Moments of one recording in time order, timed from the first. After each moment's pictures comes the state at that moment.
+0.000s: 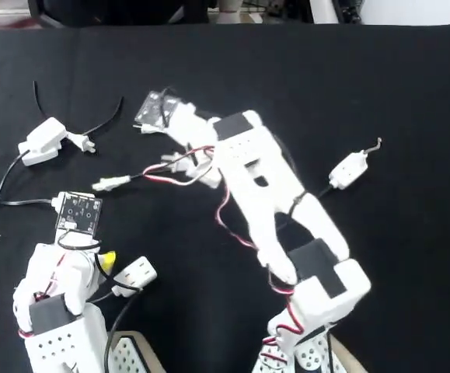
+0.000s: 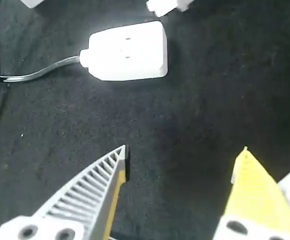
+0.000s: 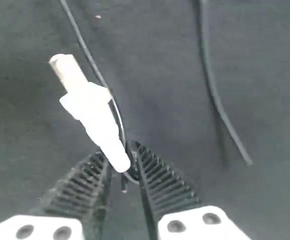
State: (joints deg) left arm -25.6 -103.8 93.0 71.0 -33.1; right arm -25.1 8.7 5.7 65.6 39.8
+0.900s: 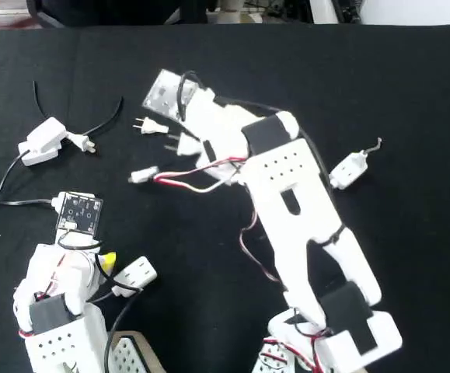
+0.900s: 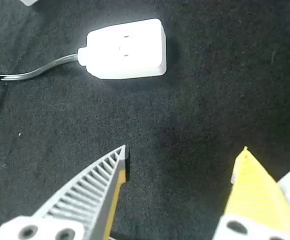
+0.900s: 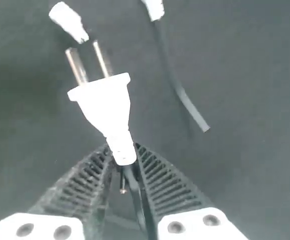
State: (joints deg) left arm -25.5 -103.8 93.3 71.0 -33.1; right arm -24.4 -9.7 5.7 77.6 39.2
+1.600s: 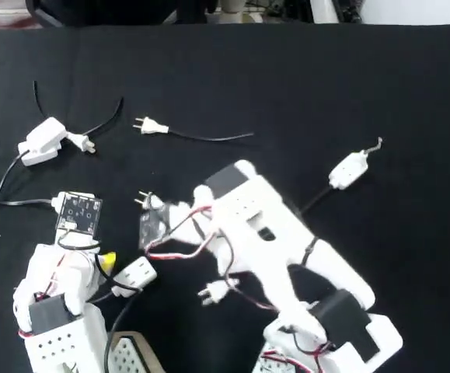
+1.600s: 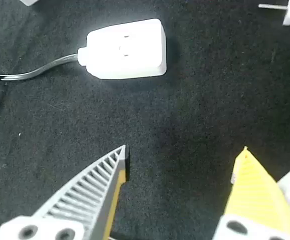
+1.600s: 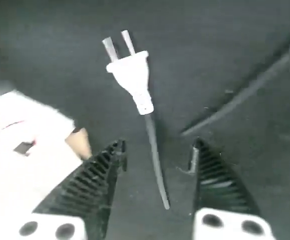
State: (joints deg) left arm -25.5 -103.8 93.3 71.0 -33.1; right arm -36.1 -11.2 32.2 93.2 60.2
